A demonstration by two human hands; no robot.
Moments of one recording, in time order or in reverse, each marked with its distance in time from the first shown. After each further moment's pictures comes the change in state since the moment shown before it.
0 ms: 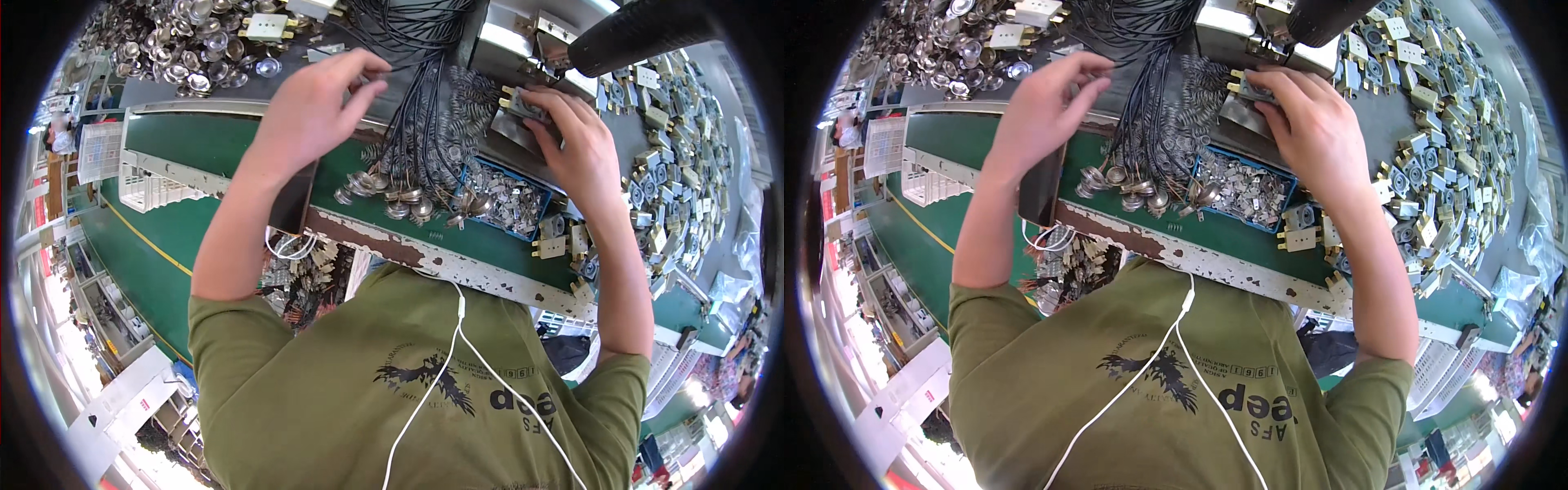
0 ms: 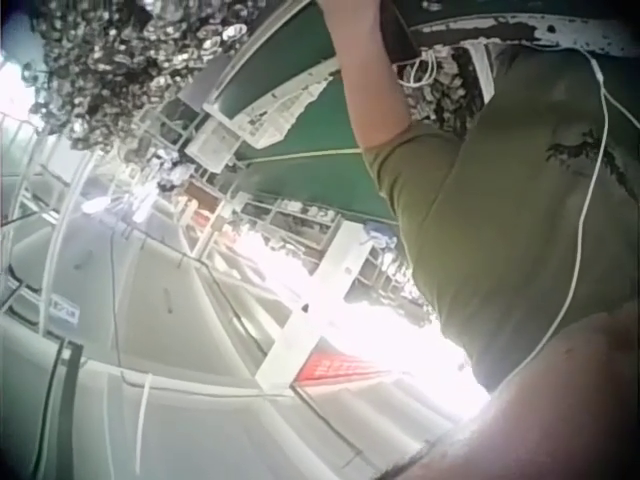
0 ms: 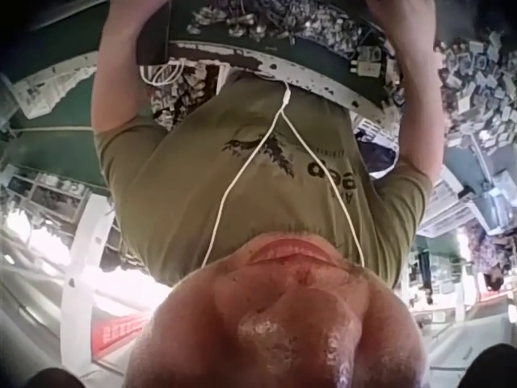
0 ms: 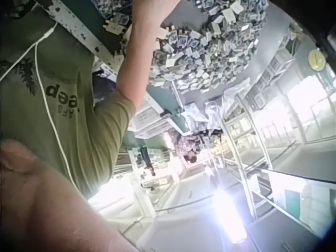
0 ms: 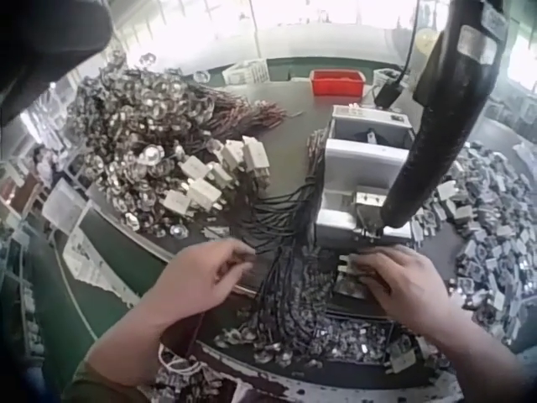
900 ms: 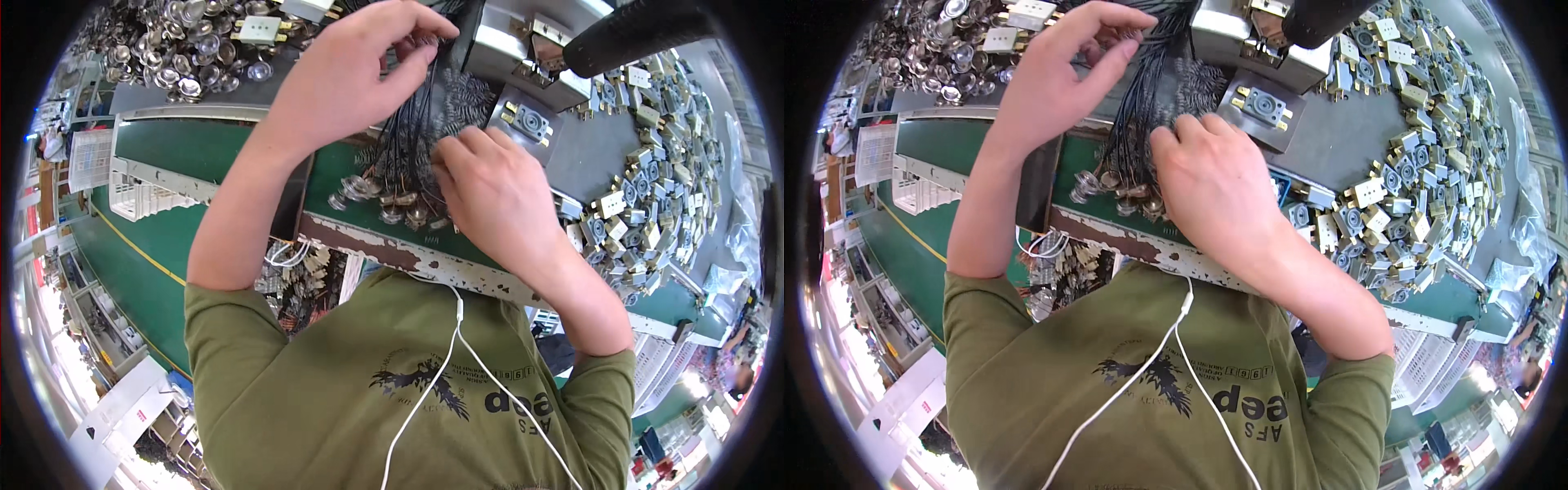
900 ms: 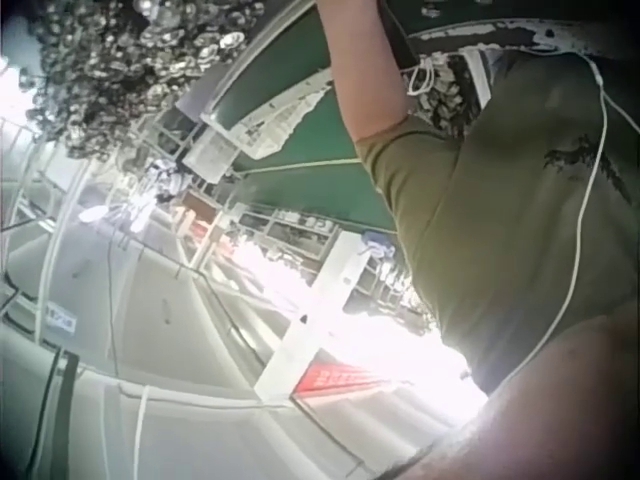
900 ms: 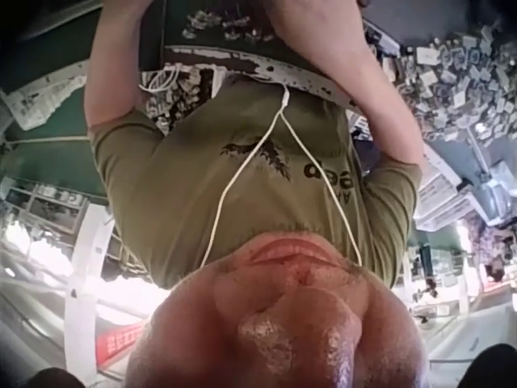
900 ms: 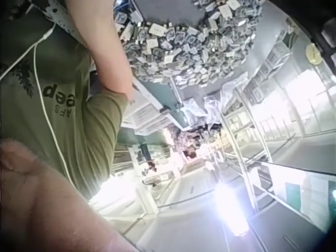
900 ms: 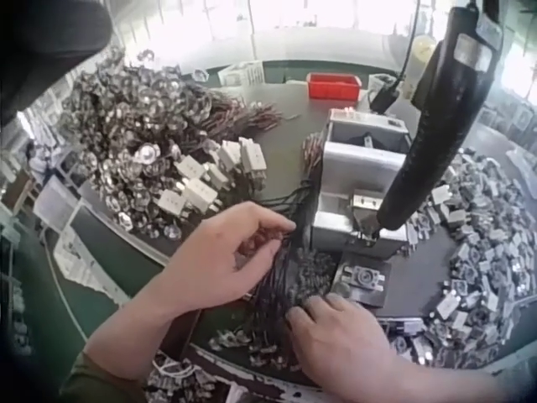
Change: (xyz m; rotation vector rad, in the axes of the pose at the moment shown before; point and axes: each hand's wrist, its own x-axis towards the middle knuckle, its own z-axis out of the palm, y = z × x) left_hand 0.044 0.046 -0.016 -0.316 0.058 0.081; right_hand 0.012 -0.092 0.012 -0.055 -0.253 -0.004
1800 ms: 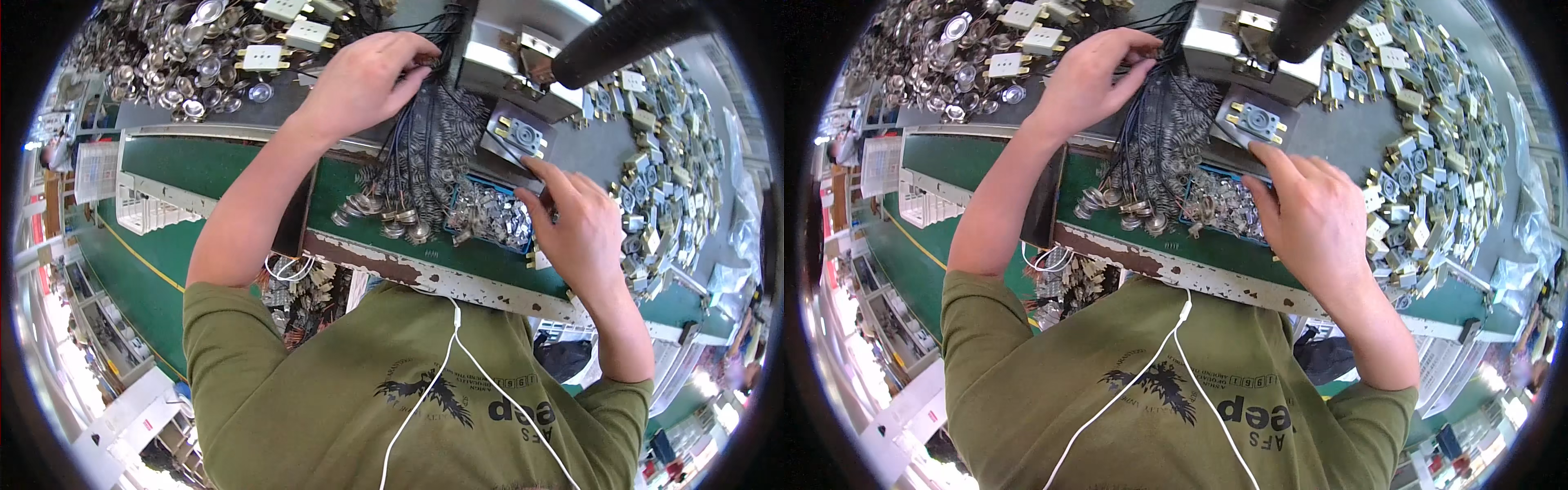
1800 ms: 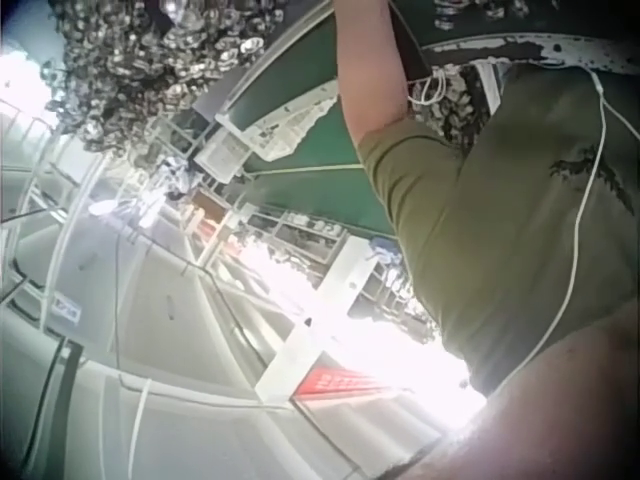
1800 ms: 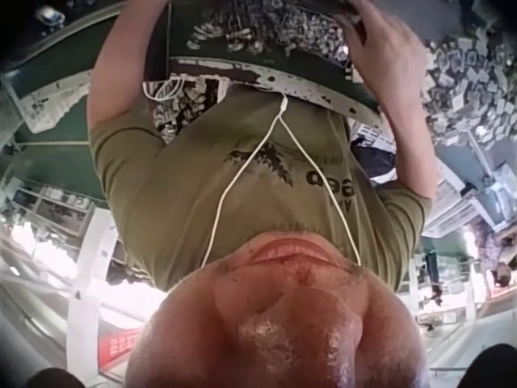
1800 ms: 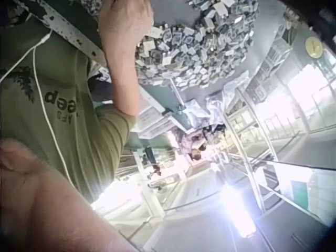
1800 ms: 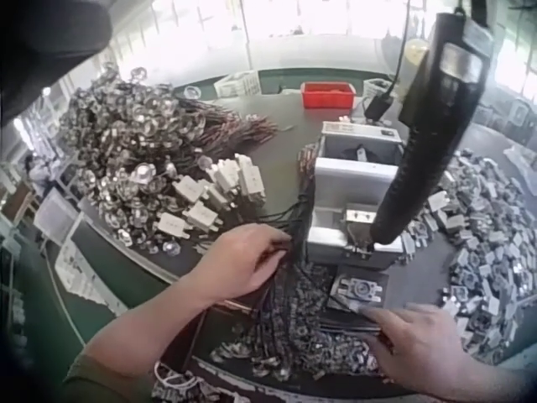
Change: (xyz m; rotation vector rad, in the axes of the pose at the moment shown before) left_hand 0.017 -0.077 0.038 0.307 0.101 0.404; right_hand -0.054 0.043 -0.027 0.077 0.070 0.254
